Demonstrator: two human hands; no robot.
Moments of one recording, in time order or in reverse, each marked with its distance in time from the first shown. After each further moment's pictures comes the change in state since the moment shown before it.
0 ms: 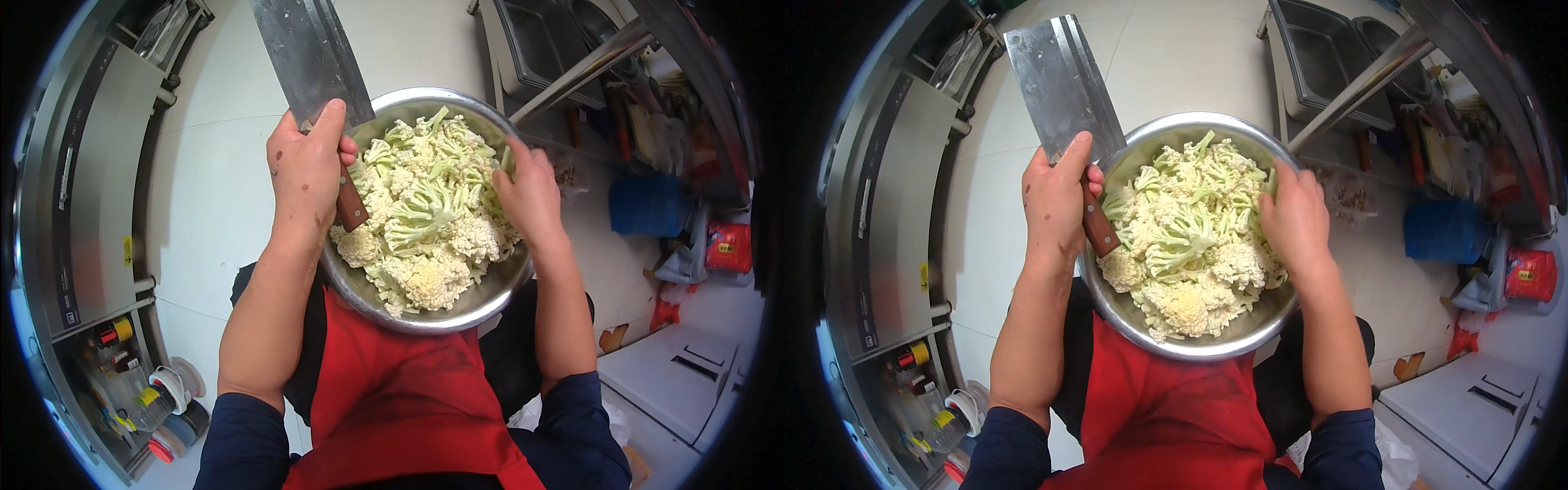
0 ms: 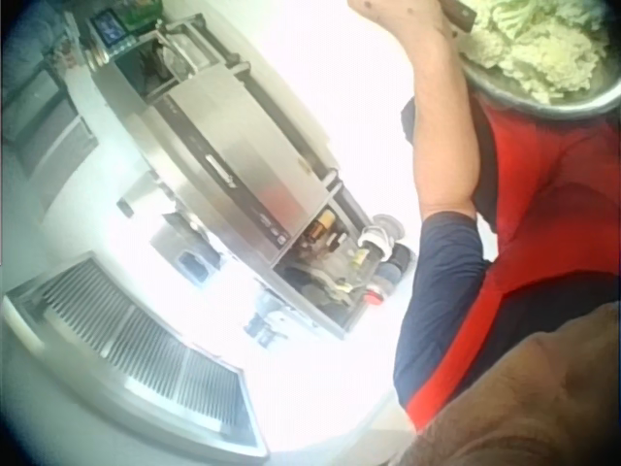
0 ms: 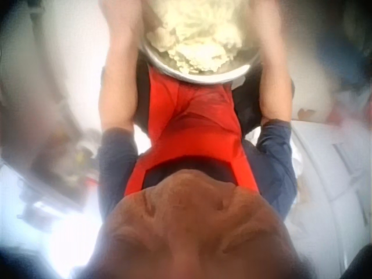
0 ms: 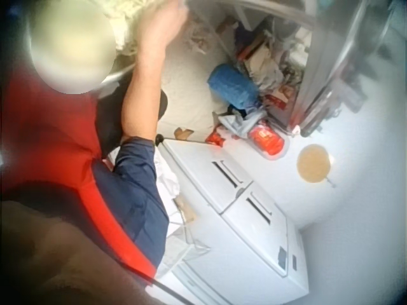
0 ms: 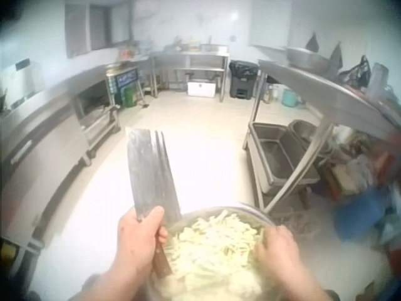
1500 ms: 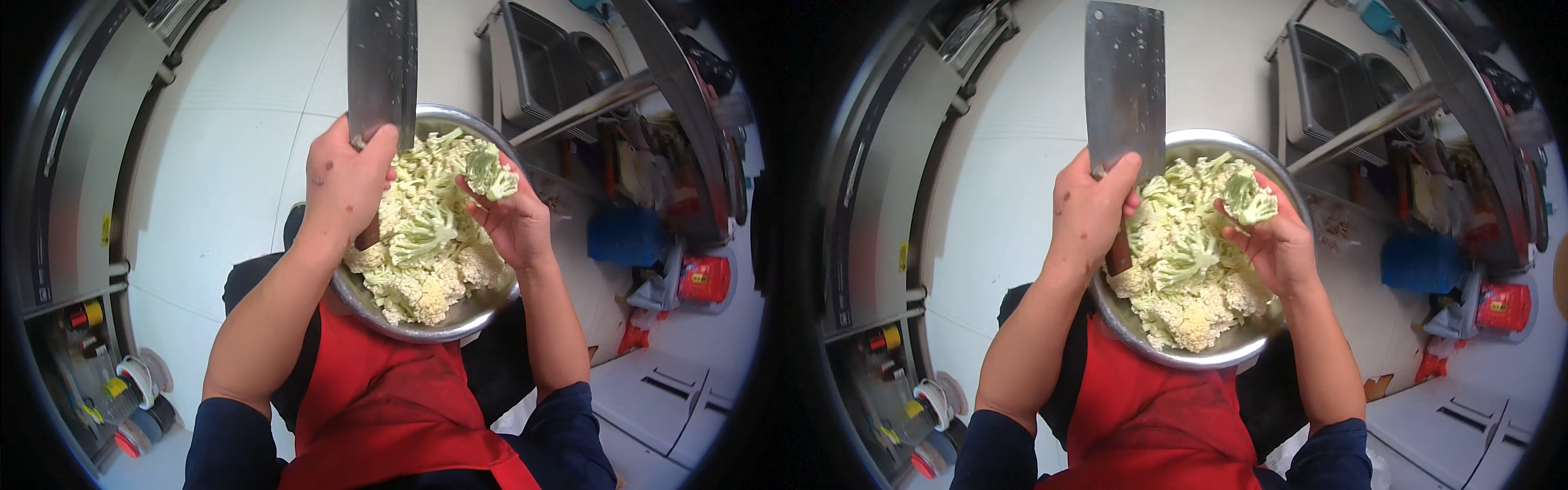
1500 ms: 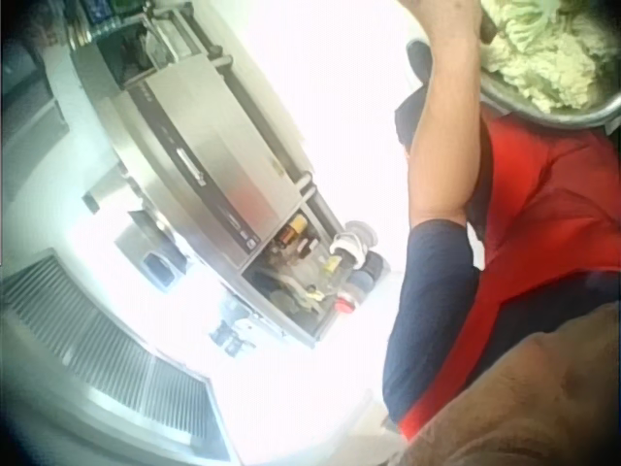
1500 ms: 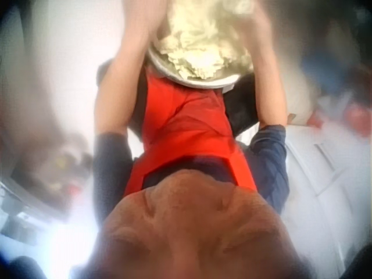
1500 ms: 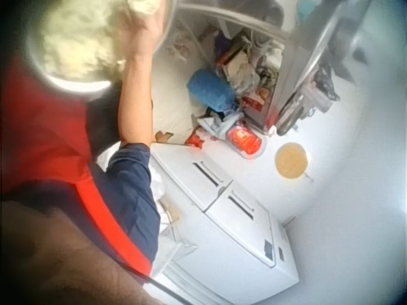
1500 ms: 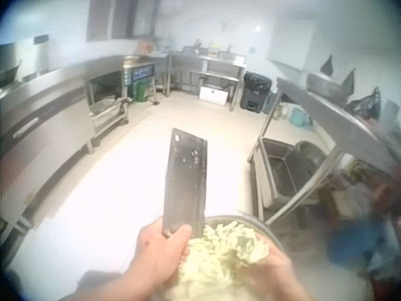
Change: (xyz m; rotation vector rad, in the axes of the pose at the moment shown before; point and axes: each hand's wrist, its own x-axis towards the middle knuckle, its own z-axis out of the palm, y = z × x) left_hand -0.009 0.001 -0.007 0.055 -0.128 0.009; right_hand 0.000 -0.036 -0.009 1.702 -0.494 0.424
